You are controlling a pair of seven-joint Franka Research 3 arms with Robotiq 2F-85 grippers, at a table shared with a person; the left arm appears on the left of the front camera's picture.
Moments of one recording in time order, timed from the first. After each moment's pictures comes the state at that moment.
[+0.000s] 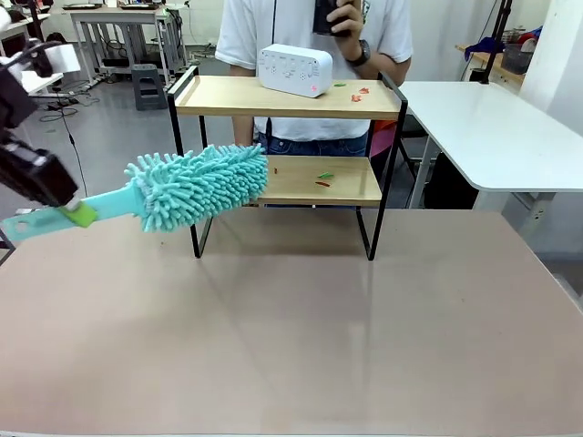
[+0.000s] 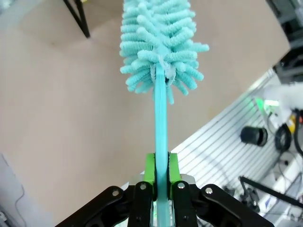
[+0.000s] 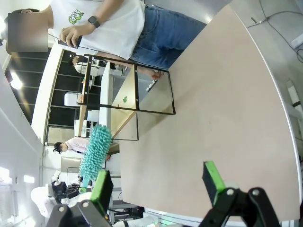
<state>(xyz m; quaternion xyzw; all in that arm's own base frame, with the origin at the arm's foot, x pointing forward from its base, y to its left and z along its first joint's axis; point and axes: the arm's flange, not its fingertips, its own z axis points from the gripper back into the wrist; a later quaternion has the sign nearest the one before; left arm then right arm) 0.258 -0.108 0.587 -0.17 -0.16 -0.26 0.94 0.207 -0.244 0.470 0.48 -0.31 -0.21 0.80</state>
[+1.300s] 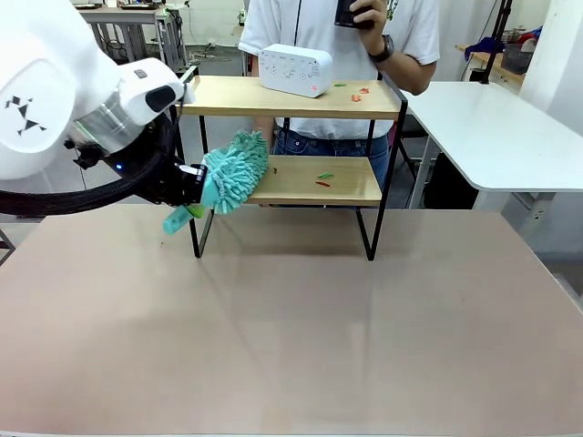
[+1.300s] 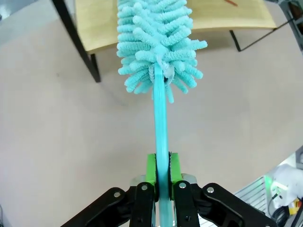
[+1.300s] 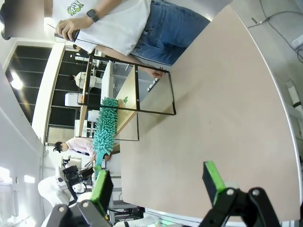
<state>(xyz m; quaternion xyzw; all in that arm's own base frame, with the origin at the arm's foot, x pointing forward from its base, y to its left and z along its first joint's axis) 0.337 -0.220 0.521 -0.13 -0.22 -0.12 0.96 0.207 -0.245 0.470 0.48 -0.31 -0.21 0.80</state>
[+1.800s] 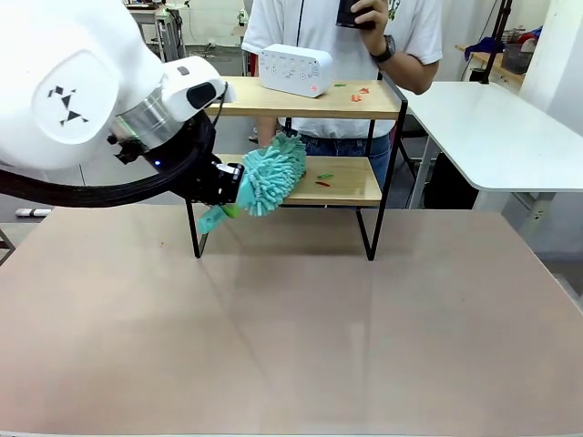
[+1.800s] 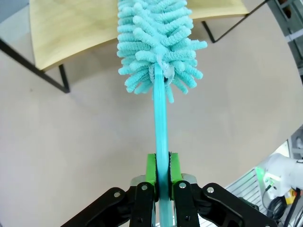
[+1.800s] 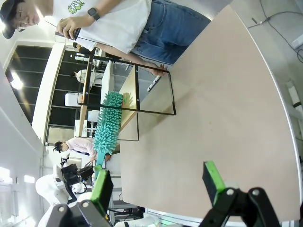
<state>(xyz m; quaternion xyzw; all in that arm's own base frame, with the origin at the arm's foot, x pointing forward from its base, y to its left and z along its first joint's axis) 0.341 -0.266 0.527 -0.15 -0.20 -0.17 0.95 0.207 -0.245 0.470 0.48 -0.31 -0.21 0.80</state>
